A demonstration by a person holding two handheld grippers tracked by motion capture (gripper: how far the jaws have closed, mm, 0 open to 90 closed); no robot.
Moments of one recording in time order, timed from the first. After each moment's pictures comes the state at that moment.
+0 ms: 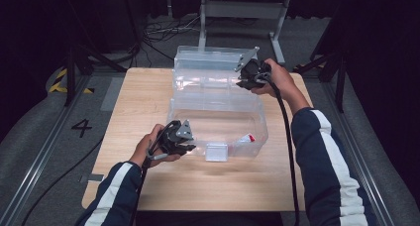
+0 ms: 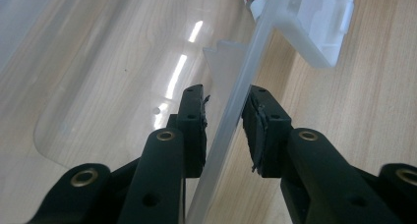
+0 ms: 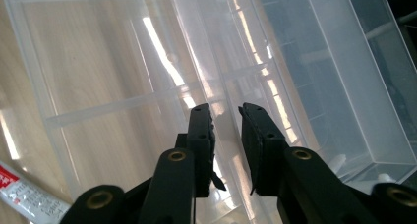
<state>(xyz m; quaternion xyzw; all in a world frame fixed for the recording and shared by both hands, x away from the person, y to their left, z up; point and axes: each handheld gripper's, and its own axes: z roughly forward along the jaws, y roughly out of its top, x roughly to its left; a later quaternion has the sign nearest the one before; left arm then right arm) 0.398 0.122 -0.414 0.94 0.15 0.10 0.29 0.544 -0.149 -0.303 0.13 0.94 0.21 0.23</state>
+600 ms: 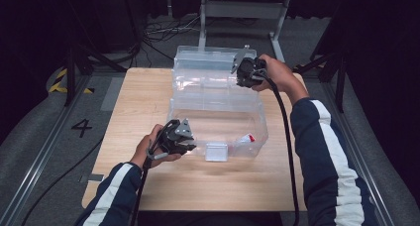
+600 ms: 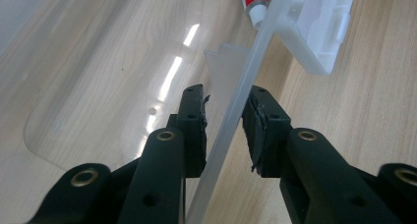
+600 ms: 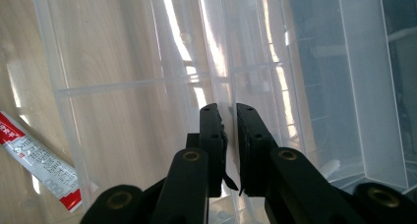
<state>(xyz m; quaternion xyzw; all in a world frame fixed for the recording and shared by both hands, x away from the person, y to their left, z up) 0.400 0.123 -0.414 0.94 0.17 0.09 0.30 0.548 -0.136 -0.294 0.07 0.96 0.15 0.21</state>
